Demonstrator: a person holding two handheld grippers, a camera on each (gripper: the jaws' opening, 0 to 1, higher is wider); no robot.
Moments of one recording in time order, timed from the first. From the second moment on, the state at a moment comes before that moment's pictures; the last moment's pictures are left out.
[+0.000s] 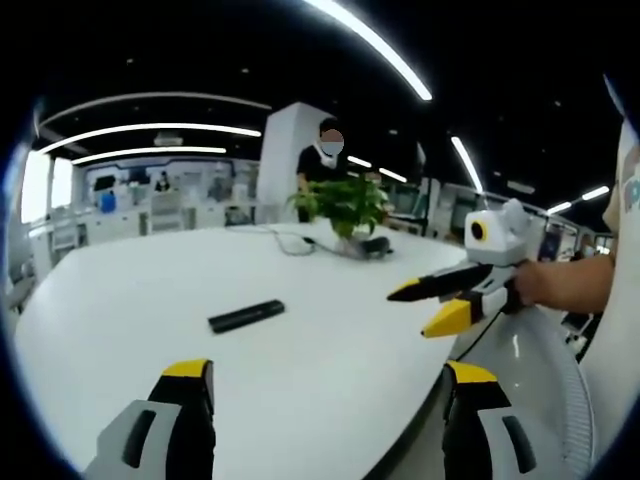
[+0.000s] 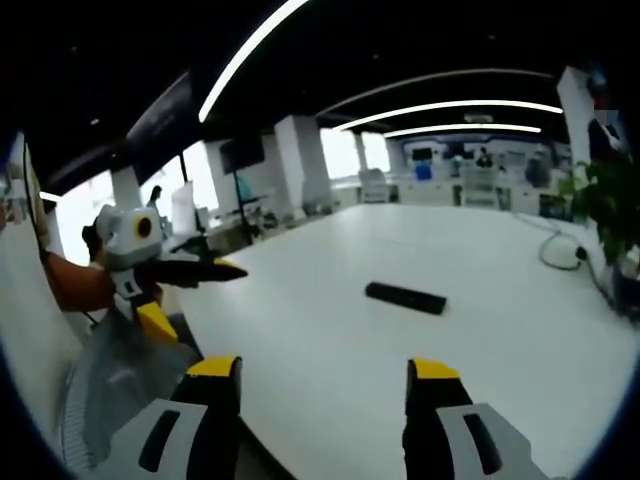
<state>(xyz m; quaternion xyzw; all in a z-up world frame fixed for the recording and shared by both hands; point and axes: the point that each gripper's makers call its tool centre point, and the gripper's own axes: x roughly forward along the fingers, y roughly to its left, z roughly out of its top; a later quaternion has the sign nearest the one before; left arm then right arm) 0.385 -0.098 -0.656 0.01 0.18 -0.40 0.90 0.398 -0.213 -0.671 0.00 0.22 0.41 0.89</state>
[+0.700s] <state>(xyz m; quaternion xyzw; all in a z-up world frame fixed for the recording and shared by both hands) 0.386 -0.098 -0.657 0.00 0.18 -0.40 0.90 0.400 -0.211 -0.672 0.00 0.22 0.41 0.88</state>
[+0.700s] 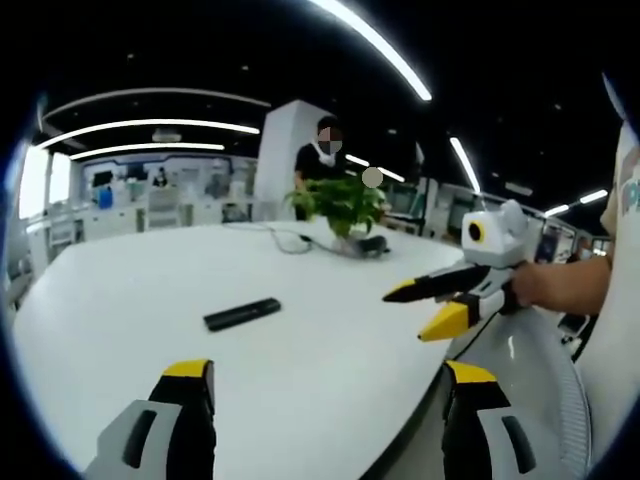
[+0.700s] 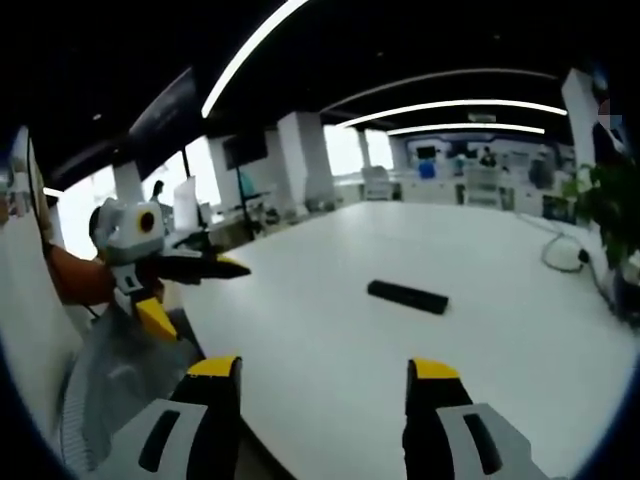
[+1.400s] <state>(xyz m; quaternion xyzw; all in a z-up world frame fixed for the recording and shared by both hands) 0.405 -0.093 -0.644 -0.03 0.17 -0.40 0.90 0.403 -0.211 -0.668 0.00 0.22 0.42 0.88</state>
